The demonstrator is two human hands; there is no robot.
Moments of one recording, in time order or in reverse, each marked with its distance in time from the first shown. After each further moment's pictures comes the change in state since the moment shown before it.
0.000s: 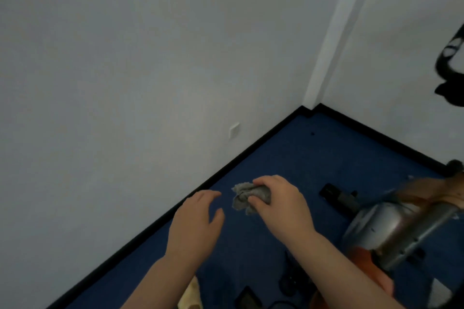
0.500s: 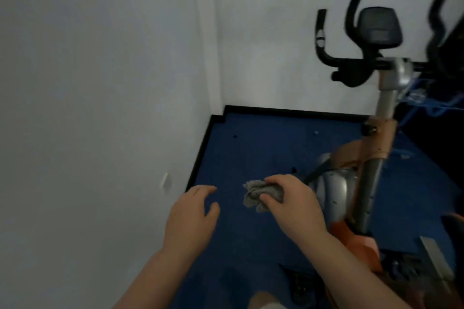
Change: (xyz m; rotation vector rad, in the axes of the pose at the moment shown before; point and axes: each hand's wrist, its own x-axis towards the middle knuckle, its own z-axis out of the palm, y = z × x) left_hand 0.270 0.040 0.017 -0.027 -0.342 0.496; right_hand 0.129 0.034 -0.027 -0.029 0.471 0.511
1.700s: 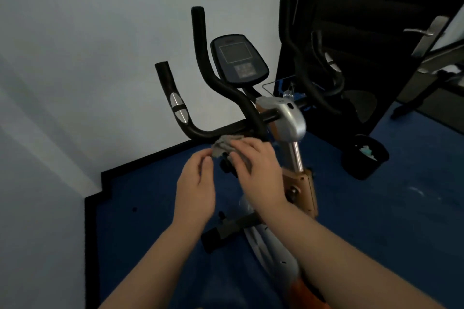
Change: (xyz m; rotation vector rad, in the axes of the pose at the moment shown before) left_hand 0.412 0.250 0.168 -0.629 -0.297 0.327; right_hand 0.353 0.144 -0.130 -0.022 0.643 0.151
